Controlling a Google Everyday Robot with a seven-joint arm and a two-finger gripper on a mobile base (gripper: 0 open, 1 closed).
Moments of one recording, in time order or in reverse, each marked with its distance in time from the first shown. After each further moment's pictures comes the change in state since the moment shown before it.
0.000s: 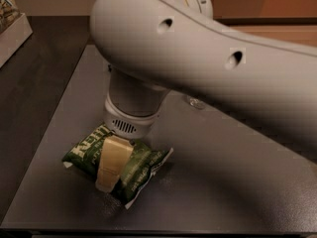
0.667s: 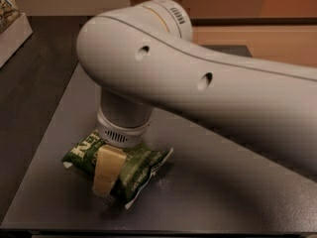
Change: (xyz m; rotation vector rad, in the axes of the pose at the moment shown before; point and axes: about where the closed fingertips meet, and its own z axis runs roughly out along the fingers) arm -0.006 0.004 0.027 0.013 0.024 -0.016
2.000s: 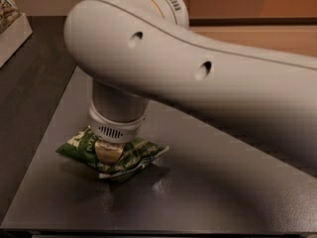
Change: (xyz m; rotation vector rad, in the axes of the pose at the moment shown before) arm -0.012 0.003 -0.015 0.007 -0.017 -0.064
